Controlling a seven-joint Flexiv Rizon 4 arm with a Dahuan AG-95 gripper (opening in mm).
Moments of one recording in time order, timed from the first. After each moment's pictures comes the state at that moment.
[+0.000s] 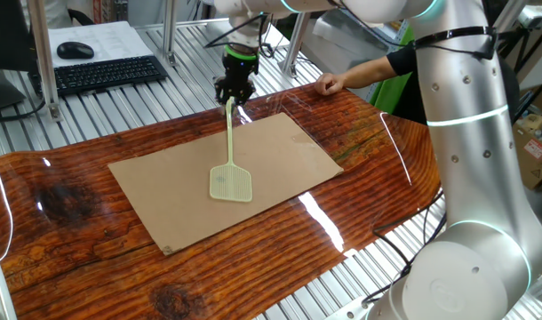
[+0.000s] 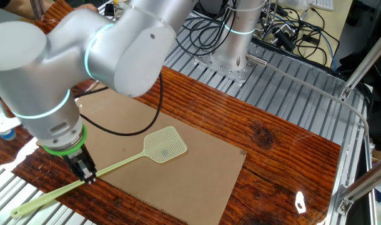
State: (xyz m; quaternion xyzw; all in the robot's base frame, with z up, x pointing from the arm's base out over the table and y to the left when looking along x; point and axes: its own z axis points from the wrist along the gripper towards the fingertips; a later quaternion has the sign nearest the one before) arm 0.728 -0.101 0.056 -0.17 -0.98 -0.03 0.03
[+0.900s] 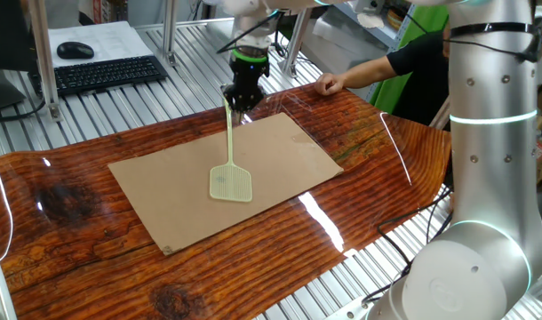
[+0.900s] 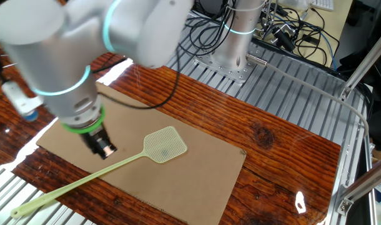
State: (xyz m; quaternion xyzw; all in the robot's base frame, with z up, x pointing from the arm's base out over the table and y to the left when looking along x) arm 0.655 -0.087 0.074 -0.16 -0.99 0.00 0.06
